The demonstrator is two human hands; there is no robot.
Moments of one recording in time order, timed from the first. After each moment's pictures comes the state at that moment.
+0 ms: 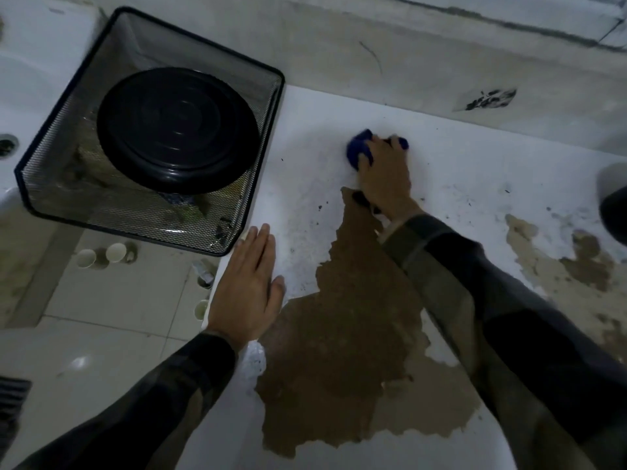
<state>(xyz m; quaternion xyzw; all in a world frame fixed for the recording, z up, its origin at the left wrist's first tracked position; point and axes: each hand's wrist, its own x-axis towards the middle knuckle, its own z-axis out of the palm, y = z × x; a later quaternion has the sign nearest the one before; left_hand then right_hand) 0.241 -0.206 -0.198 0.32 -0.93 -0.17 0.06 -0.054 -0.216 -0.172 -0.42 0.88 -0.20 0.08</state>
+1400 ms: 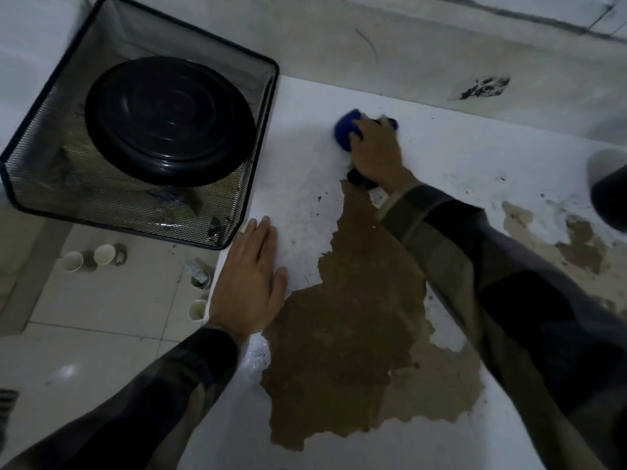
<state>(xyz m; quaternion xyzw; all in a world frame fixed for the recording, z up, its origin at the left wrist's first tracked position) 0.241 -0.209 -0.196 0.31 -0.93 -0.17 0.07 -0.057 -0.239 -0.163 -0.43 0.88 -0.19 0.08</state>
